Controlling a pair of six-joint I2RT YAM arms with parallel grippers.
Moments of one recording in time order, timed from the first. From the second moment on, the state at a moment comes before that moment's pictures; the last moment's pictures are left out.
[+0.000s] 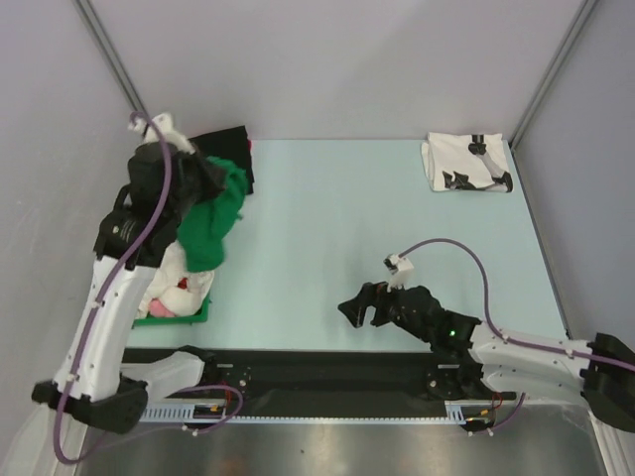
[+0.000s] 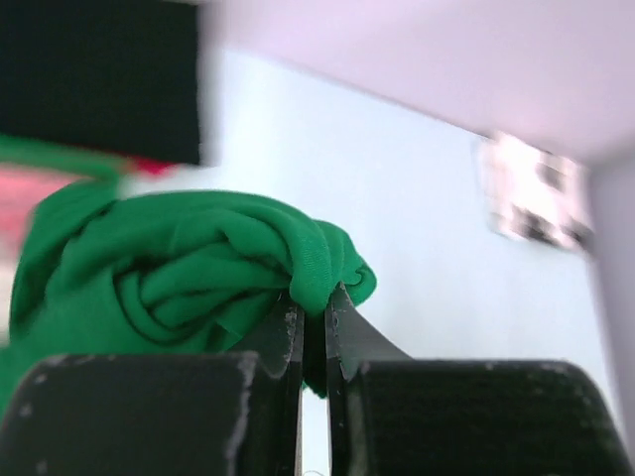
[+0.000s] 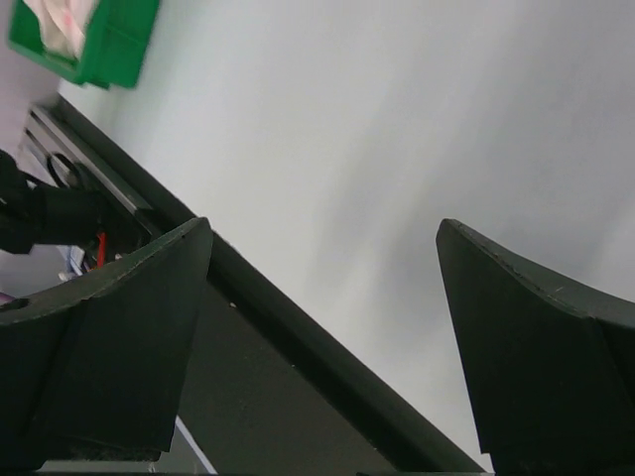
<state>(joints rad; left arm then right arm) -0.25 1.07 1.47 -0.77 -0.20 -0.51 1.05 0.94 0.31 0.26 0.20 0.73</state>
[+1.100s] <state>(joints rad) -0.60 0.69 0.64 -0.77 -0.12 -0.69 1.12 0.43 0.15 -0.06 0.56 0.83</state>
